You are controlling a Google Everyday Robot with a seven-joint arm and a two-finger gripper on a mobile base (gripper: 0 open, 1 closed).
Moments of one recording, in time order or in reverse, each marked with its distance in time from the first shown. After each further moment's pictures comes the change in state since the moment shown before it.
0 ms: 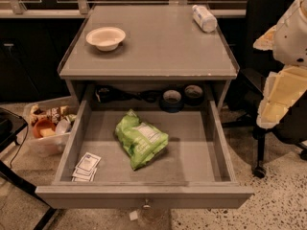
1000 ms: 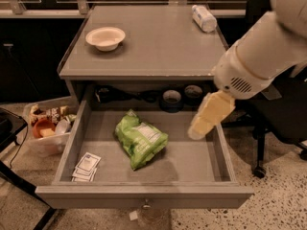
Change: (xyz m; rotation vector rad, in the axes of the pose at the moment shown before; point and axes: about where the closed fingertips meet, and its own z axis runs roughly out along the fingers) arm -0.071 0.021 0.078 -0.057 -0.188 0.215
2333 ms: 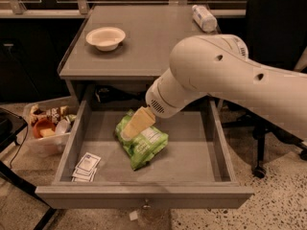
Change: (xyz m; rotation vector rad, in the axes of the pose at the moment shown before) arm -0.094 0.022 0.141 0.012 -0.136 0.213
